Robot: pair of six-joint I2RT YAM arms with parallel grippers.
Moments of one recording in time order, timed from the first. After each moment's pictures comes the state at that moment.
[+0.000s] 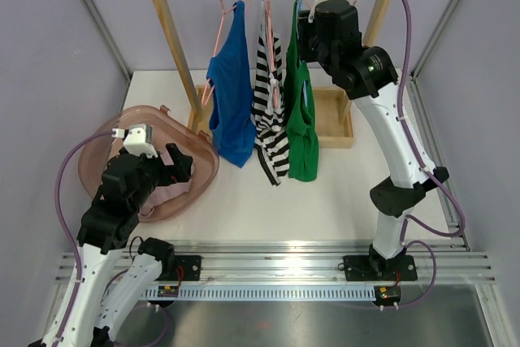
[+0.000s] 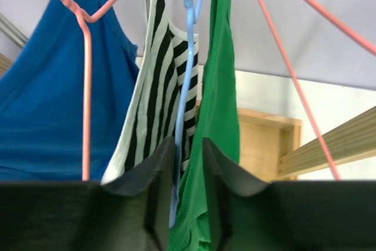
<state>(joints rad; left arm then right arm) -0.29 0.54 0.87 -0.71 -0.07 -0.32 0.62 1.87 2.52 -0.93 0.38 0.17</state>
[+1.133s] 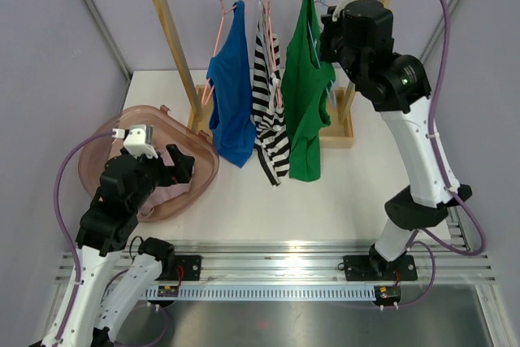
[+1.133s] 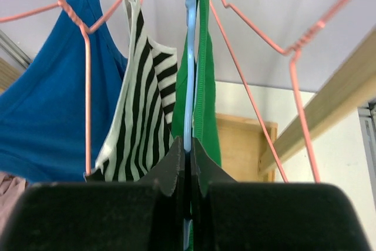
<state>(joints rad) -0.30 0.52 0.88 -0.70 -0.04 -0.31 0.62 1.75 2.50 -0.95 0.43 0.13</state>
